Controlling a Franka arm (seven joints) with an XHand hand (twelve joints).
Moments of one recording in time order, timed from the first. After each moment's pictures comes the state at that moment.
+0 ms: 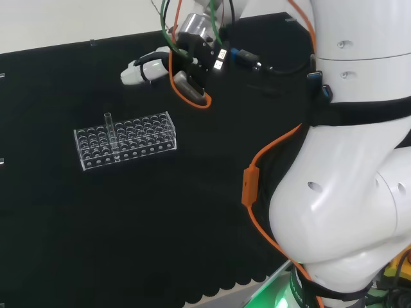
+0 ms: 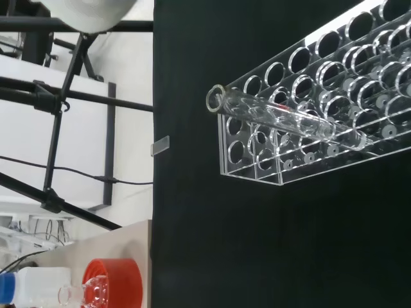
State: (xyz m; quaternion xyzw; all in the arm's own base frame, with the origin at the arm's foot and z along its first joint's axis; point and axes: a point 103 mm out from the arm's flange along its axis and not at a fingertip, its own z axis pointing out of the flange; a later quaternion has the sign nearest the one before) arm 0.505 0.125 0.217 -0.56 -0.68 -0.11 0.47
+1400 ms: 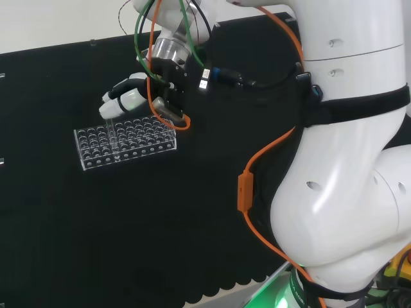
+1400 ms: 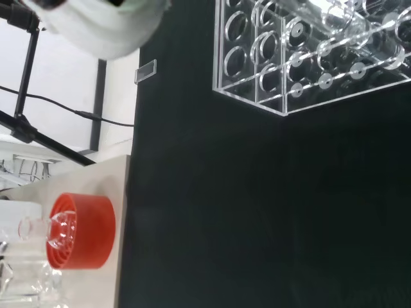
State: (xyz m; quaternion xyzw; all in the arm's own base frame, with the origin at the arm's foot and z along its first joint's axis) arm 0.488 0.182 0.171 -0.52 -0.71 -0.06 0.46
